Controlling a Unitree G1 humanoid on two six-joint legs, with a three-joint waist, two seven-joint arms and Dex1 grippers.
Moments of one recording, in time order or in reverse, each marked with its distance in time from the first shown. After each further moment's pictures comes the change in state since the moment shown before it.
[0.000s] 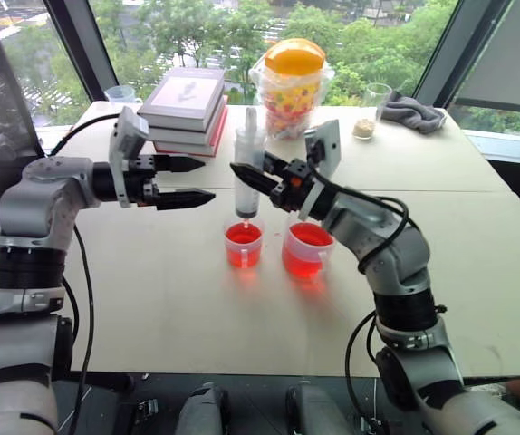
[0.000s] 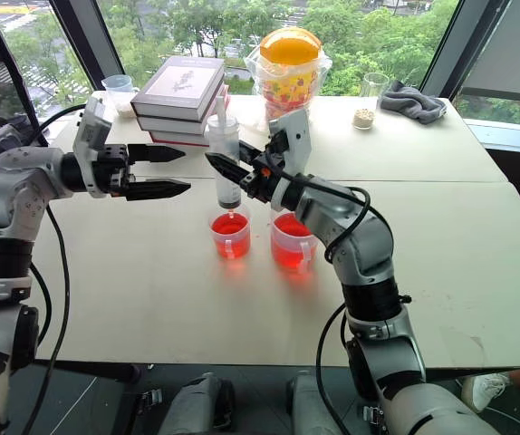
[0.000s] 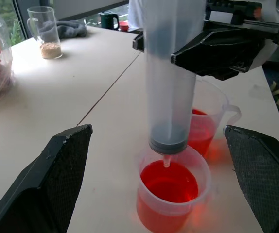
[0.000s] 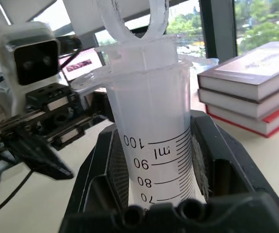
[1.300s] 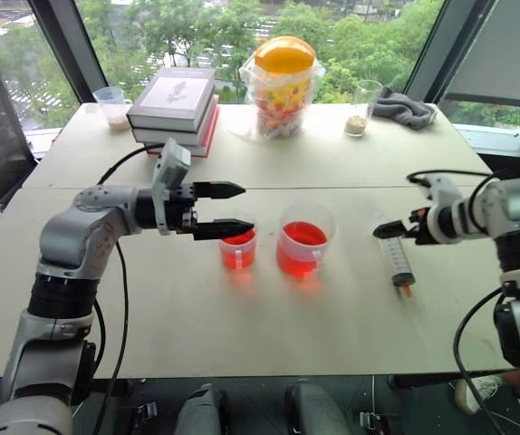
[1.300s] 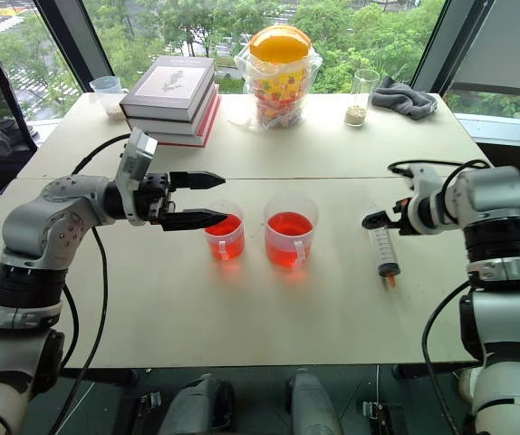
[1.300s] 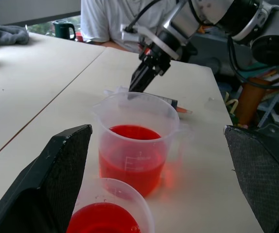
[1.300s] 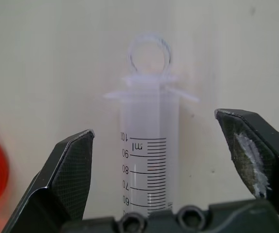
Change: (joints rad) left arm 0.143 -0.090 -0.041 -0.235 -0.099 0.097 0.099; right arm -0.088 -0.714 0.022 0.464 -0.082 0.620 0.146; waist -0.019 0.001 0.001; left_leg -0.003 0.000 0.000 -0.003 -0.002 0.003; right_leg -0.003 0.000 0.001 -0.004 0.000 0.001
